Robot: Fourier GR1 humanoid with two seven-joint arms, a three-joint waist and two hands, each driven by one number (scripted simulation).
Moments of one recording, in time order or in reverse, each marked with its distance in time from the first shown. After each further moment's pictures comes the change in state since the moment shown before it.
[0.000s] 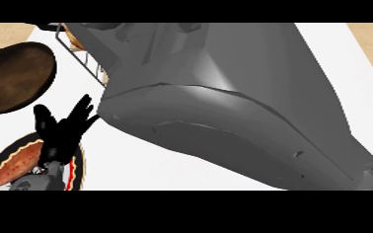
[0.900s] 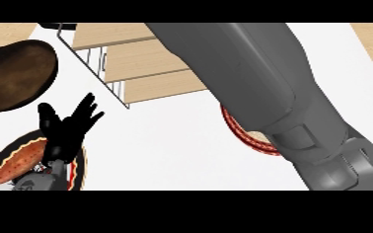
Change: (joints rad) left arm -0.005 -0.029 0.006 -0.023 -0.035 -0.006 0.023; right arm -0.054 -0.002 -0.086 0.482 0.074 -0.064 -0.315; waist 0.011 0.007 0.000
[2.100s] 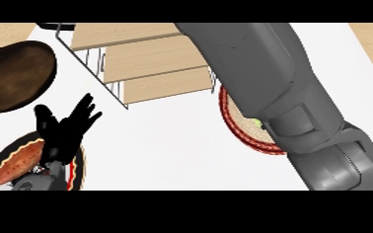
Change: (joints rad) left arm 0.010 -0.018 0.036 -0.003 -0.019 -0.028 -0.005; right arm -0.021 0.009 -0.145 0.165 -0.043 -0.221 -0.155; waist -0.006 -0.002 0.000
